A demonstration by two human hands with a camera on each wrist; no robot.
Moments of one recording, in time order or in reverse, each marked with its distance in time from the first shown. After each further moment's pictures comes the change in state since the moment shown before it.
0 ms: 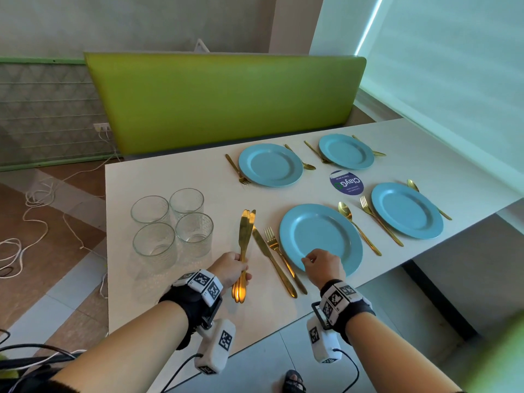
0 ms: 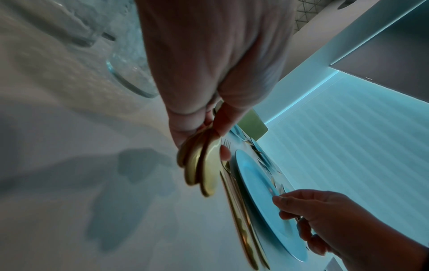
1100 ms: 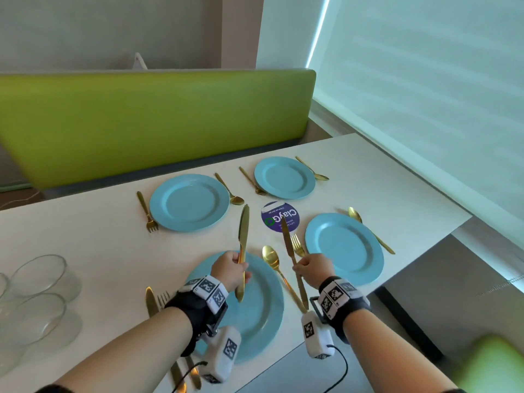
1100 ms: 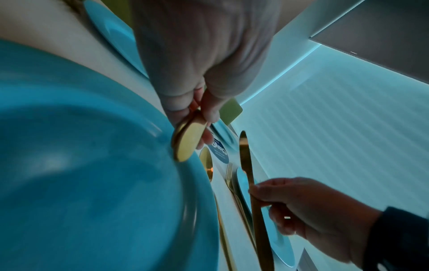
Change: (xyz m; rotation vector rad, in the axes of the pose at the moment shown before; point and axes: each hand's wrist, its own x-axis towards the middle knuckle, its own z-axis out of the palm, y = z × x) left_hand 0.120 0.126 0.201 0.040 0.134 0.115; right_hand 0.192 0.094 -0.134 0.019 -0.179 -0.001
